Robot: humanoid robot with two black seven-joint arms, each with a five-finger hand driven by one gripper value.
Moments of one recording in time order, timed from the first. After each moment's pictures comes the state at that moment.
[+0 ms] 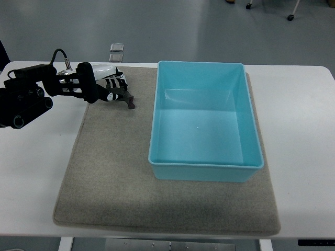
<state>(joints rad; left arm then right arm) -1.06 0.46 -0.14 -0.68 1.29 -0.06 -0.40 0.02 0.00 -0.01 0.12 -0.06 0.15 0.08</state>
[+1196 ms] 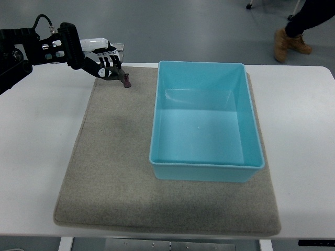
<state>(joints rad) -1.23 0.55 -0.19 -0.73 1.22 -0.31 -0.40 0.02 0.00 -0.01 0.12 -0.06 0.15 0.08</state>
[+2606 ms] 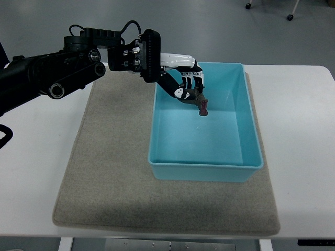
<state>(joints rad) -1.30 0.28 -0.18 -0.84 1.18 -0.40 -0.38 0.02 0.00 -0.01 0.12 -0.06 0.15 0.08</state>
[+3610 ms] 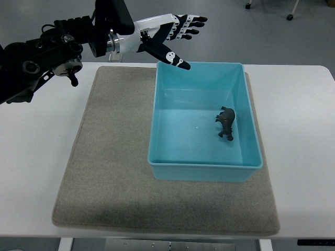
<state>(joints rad) -1.26 0.38 -0.19 -0.80 0.50 -0.41 -0.38 0.02 0.00 -0.01 0.12 -0.06 0.15 0.08</state>
